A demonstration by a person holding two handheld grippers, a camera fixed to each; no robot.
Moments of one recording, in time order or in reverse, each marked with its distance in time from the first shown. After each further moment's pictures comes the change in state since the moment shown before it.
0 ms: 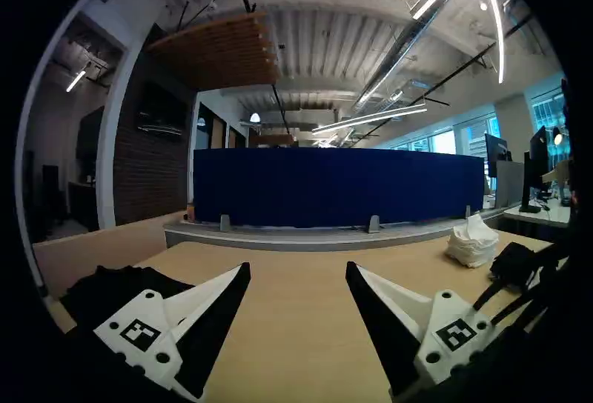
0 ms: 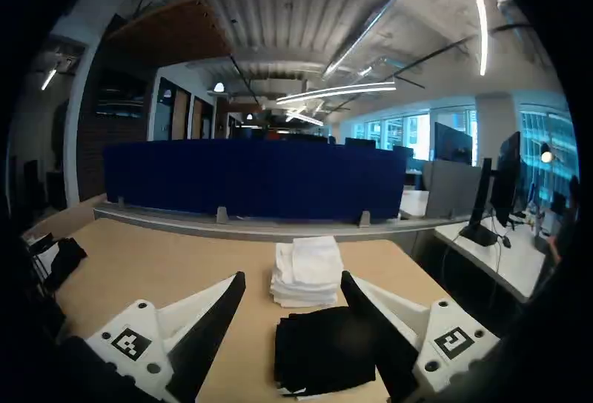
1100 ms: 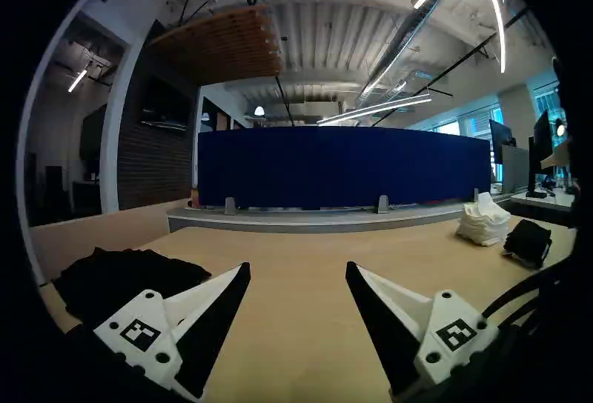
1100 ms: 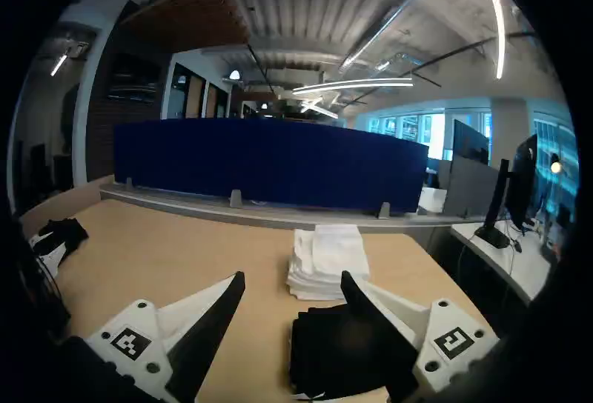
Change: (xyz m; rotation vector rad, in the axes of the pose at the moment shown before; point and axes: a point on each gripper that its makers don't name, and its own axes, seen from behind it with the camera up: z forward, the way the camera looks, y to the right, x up) left arm -0.060 -0.011 0.006 0.029 -0.031 0.023; right arm -0.035 -0.034 0.033 0.056 -0.040 -0.050
